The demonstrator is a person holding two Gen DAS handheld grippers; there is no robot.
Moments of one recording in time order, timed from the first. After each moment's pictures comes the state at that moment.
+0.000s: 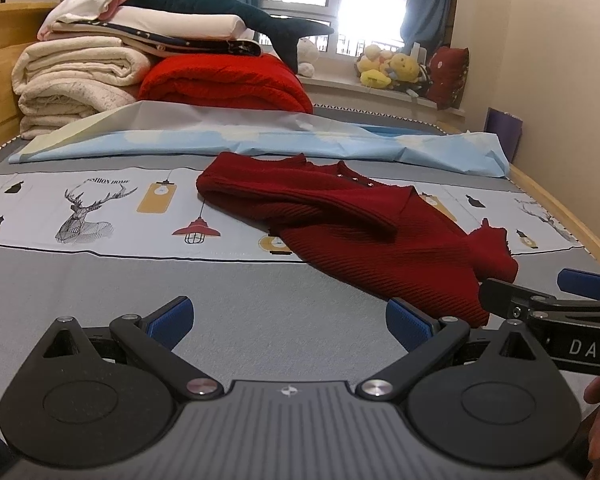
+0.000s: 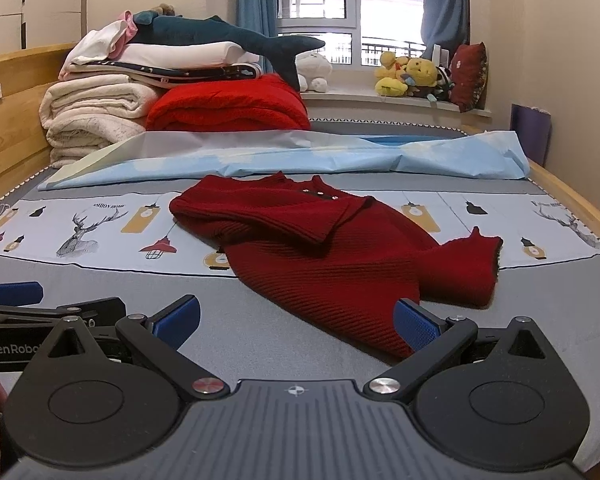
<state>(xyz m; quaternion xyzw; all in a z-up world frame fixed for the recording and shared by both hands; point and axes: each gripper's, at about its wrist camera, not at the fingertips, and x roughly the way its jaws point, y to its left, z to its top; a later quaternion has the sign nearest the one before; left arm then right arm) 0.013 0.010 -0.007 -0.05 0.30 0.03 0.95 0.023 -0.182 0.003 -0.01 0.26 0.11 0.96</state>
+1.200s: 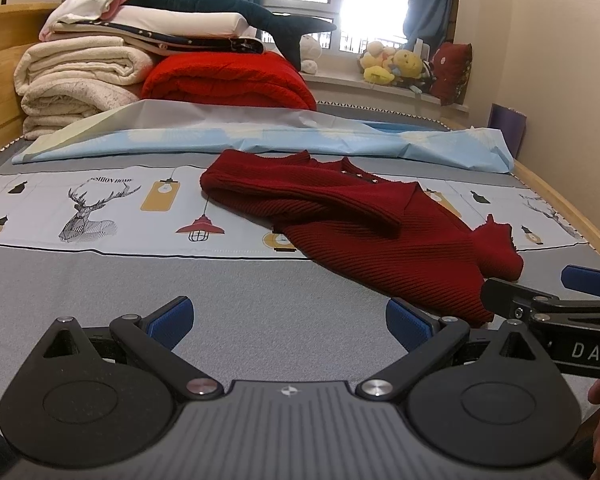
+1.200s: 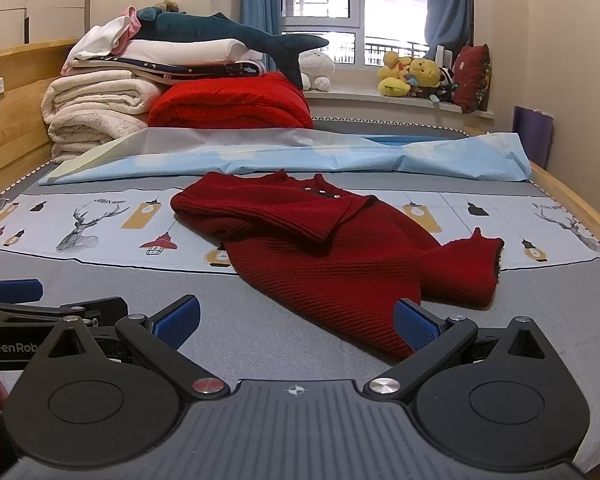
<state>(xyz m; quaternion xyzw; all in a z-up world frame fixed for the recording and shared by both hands) 0.014 0.012 -0.010 -0.04 0.30 0.04 0.95 0.021 -0.181 -0.001 -0.01 0.25 0.12 0.96</state>
